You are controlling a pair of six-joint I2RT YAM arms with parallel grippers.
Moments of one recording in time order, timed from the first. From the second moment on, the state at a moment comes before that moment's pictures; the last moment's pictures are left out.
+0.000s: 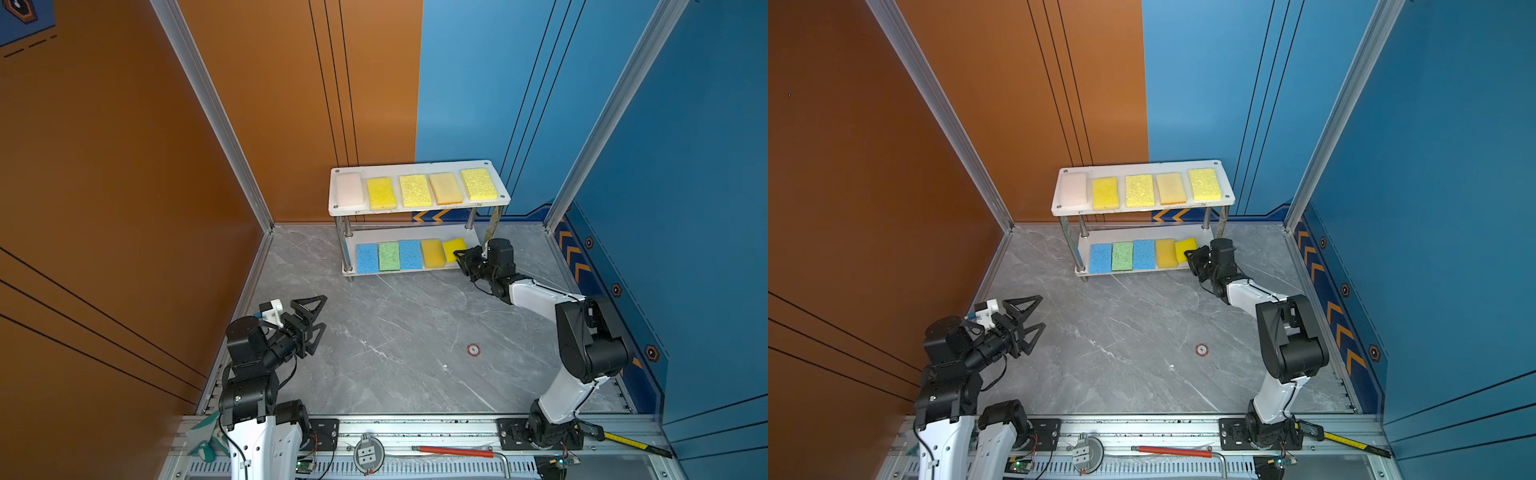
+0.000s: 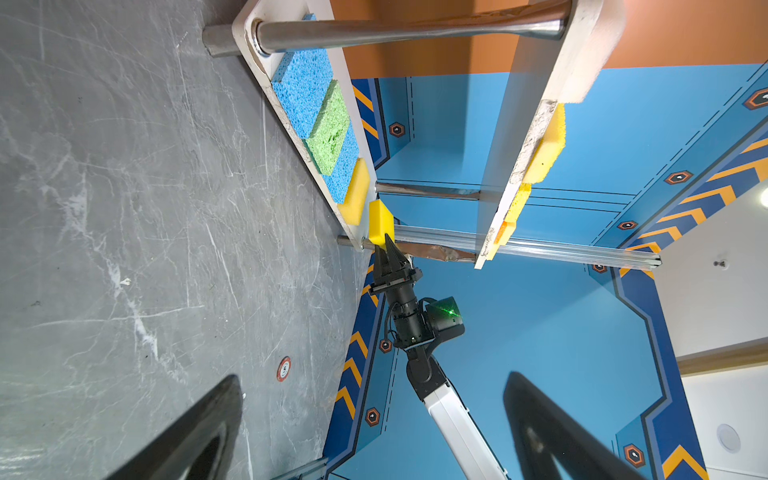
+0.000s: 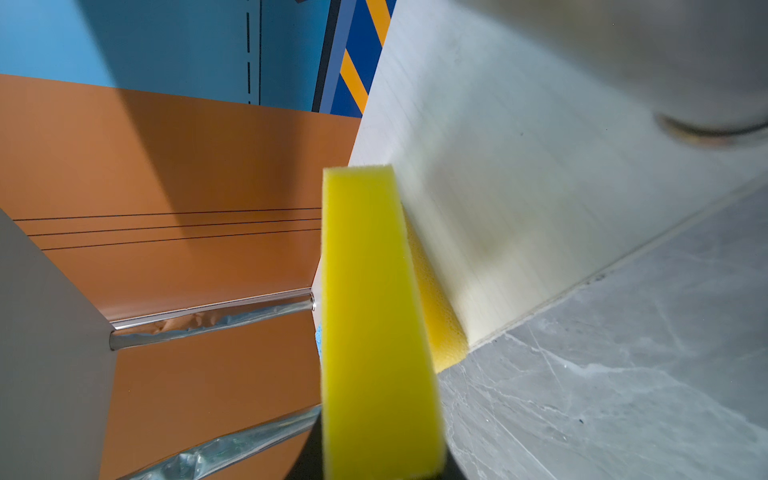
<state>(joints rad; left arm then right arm) 0.25 0.44 0.63 -0.59 0.78 -1.28 0.22 1.75 1.01 0.30 -0.29 1.29</state>
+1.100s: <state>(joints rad) 0.26 0.39 0.61 -0.63 0.79 -1.31 0.20 1.78 1.04 0.15 -0.24 1.30</state>
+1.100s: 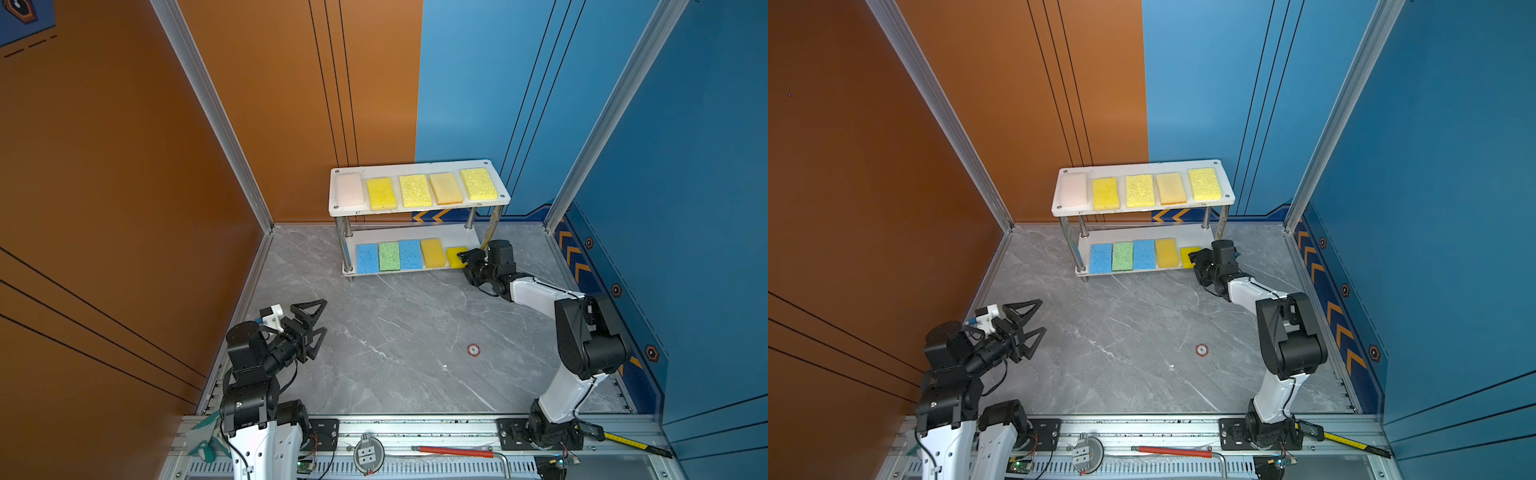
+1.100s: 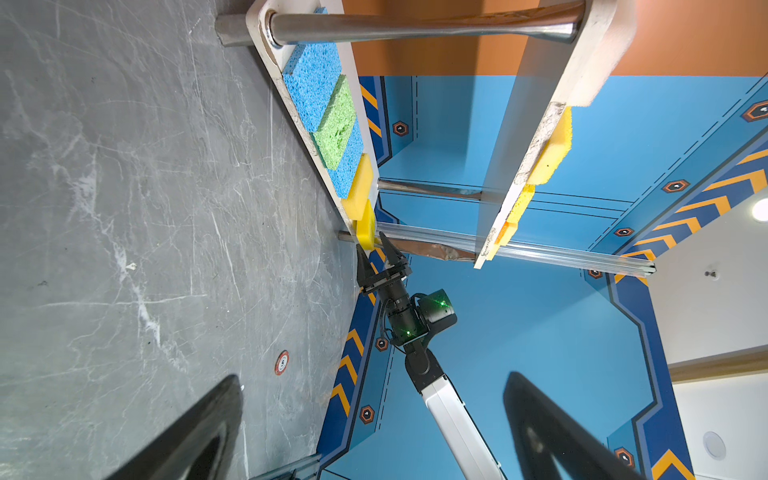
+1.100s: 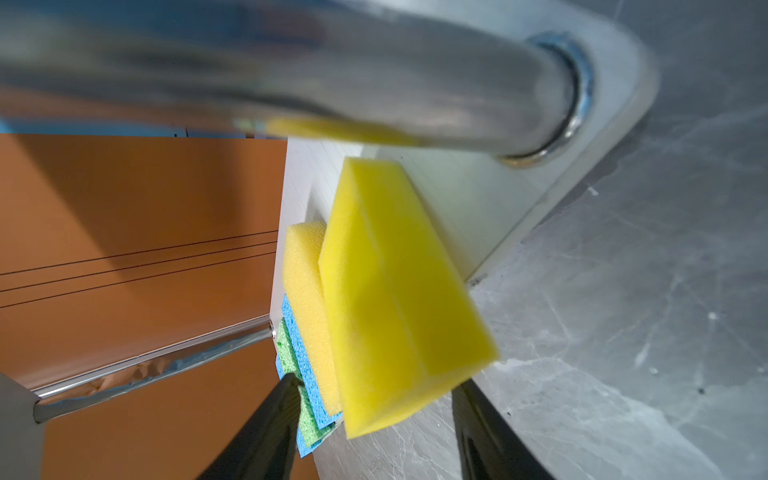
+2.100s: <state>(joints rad) 0.26 0.35 0.61 -0.67 0.79 -1.31 0.19 1.72 1.01 0.11 -0.29 1.24</state>
